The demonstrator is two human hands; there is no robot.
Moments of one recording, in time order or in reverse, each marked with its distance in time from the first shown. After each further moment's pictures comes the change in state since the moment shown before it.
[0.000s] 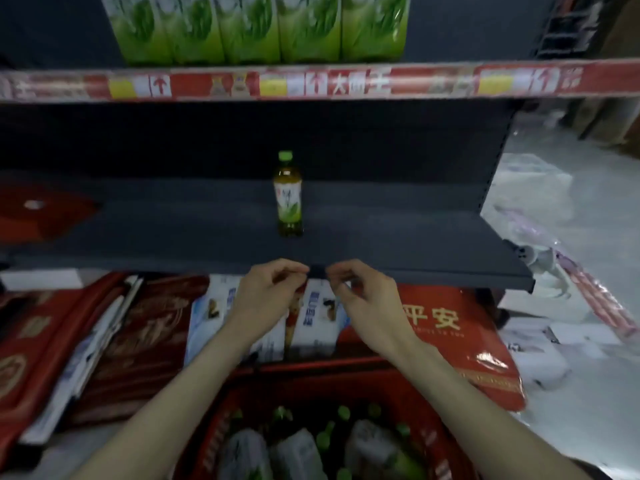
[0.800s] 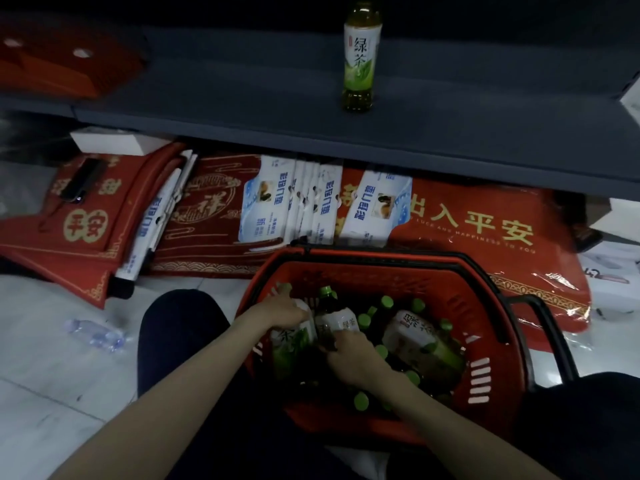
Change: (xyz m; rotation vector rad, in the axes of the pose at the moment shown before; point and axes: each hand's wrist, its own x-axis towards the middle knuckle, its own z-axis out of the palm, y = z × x) left_hand -0.099 -0.202 0.023 0.401 -0.698 -0.826; right_hand -0.168 0.118 0.162 -0.237 -0.802 0.412
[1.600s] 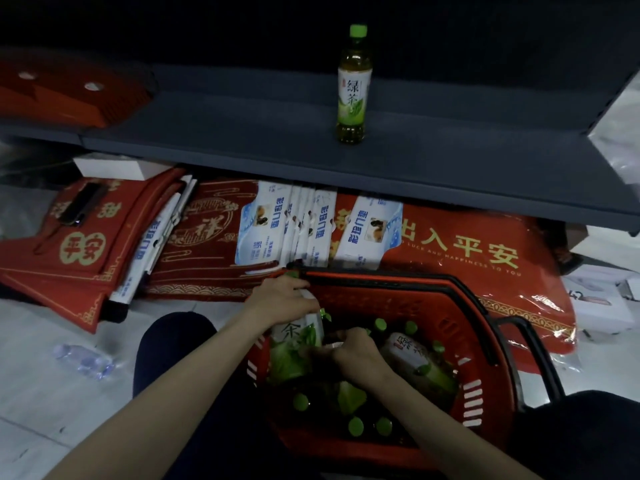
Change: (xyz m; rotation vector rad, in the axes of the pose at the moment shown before) left_hand -0.043 0.040 -0.037 0.043 0.308 0.201; right_hand -0.010 -0.028 -0.041 0.566 0.028 0.061
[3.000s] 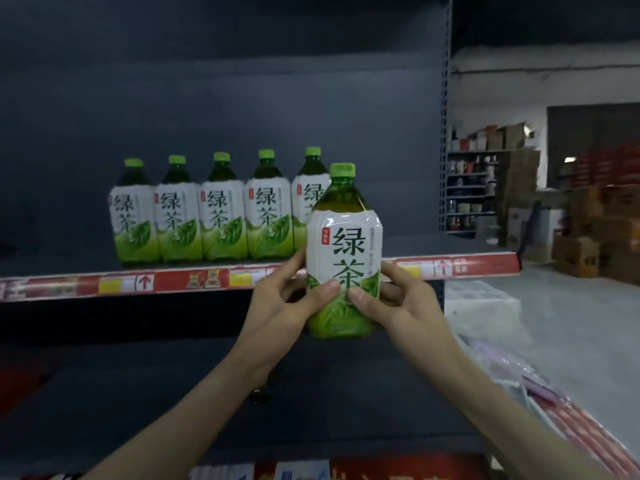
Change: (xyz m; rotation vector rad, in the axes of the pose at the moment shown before) left_hand -0.124 0.299 -0.202 -0.848 0.322 1.236; right_hand -0.185 -0.316 -0.232 0.212 0.525 -1.067
